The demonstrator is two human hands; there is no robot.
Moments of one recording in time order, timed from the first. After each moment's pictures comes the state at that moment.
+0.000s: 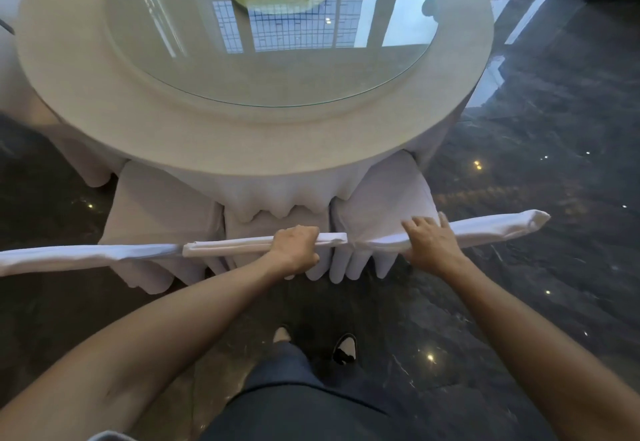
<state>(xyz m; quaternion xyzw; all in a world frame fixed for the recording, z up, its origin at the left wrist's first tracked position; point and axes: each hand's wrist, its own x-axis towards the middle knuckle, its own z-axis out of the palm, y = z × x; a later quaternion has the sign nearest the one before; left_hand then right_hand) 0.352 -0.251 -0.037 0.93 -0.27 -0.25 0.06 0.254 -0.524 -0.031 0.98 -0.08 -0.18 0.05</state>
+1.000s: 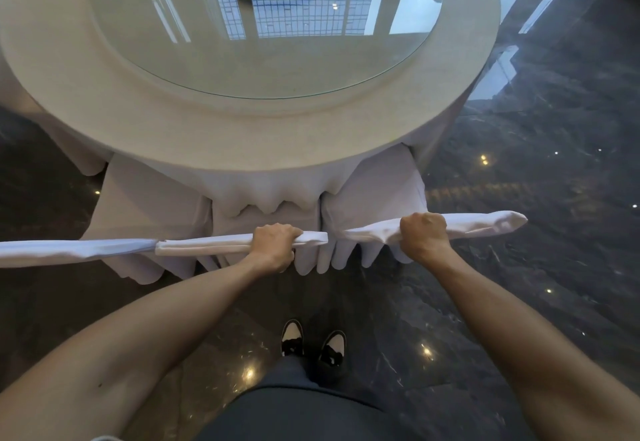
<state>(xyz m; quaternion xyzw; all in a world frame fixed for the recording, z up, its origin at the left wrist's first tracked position) 0.351 -0.277 -0.049 0.95 -0.25 -0.19 0.01 0.280 -0.555 -0.022 0.95 -0.11 -0.23 0.17</state>
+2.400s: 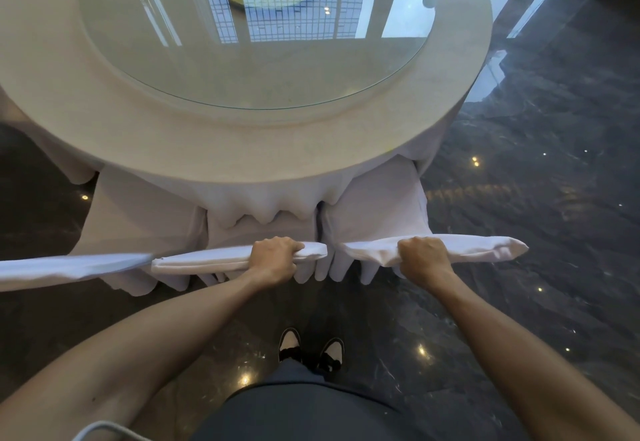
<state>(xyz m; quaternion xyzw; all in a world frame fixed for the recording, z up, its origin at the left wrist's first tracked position) 0.362 -0.279 -0.051 0.95 -0.23 -0.23 0.01 0.267 -0.565 -0.041 0.96 -0.08 -0.22 0.13</state>
